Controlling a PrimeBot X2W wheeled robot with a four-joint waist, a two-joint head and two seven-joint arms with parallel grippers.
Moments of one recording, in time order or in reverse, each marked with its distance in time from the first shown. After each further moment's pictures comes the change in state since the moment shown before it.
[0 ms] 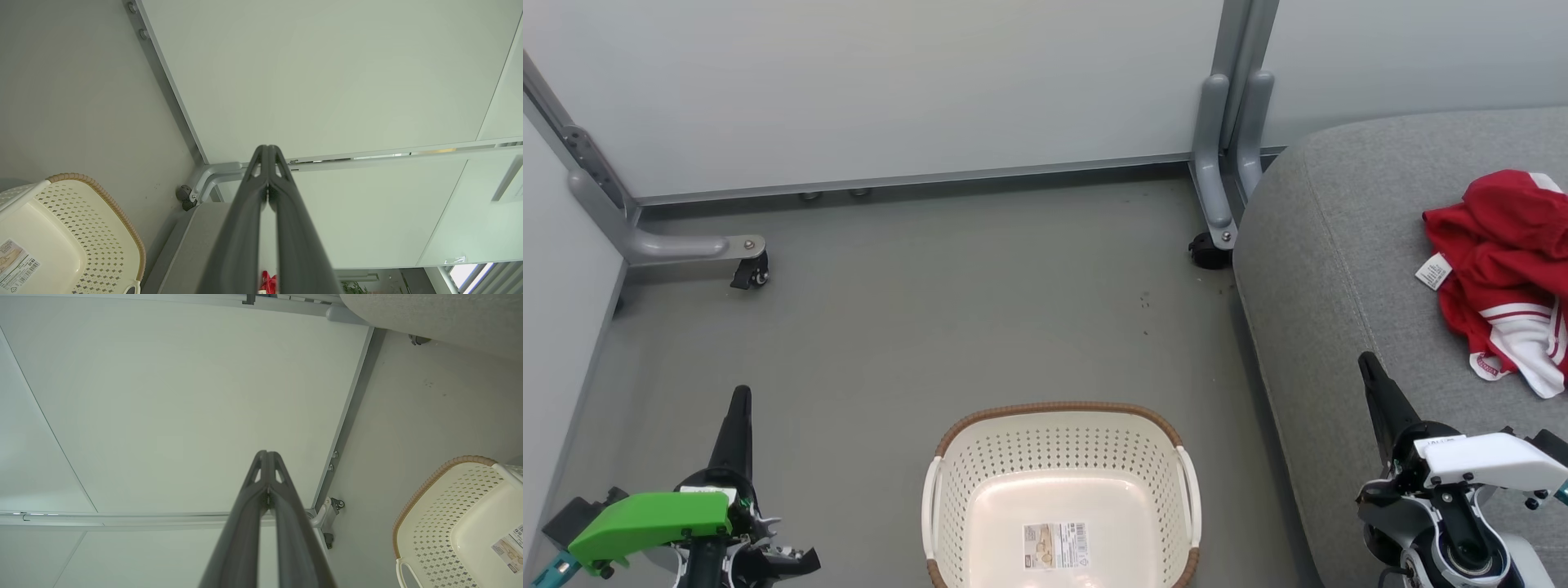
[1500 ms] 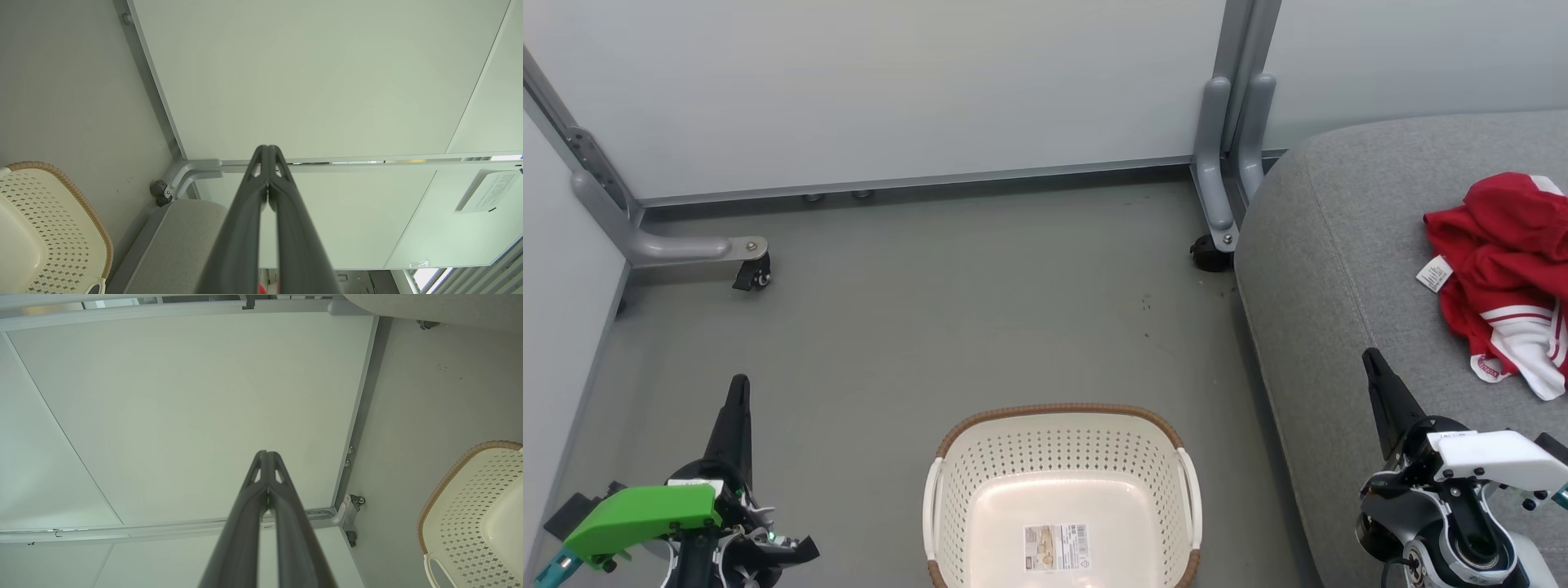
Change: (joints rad) left arm -0.019 -0.002 0.010 0.002 -0.107 -0.003 0.027; right arm -0.020 0.009 -0.027 0.024 0.097 0.000 0.024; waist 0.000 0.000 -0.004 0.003
